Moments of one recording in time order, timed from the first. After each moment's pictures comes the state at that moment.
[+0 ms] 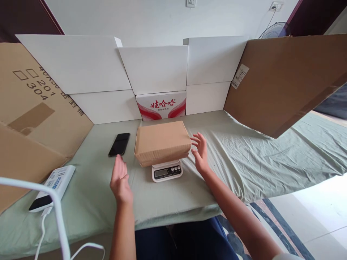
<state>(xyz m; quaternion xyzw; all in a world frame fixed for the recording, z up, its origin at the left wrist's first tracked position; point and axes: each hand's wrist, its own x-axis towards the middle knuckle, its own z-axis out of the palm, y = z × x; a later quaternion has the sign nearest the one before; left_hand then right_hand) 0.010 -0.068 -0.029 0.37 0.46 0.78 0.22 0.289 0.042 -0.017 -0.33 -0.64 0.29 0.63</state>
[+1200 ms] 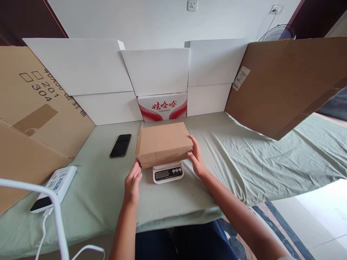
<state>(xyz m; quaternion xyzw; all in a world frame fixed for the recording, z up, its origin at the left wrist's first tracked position) 0.012 -0.067 -0.049 0.40 0.53 0.67 0.34 0.279 0.033 -0.013 -0.33 -0.67 0.38 0.54</state>
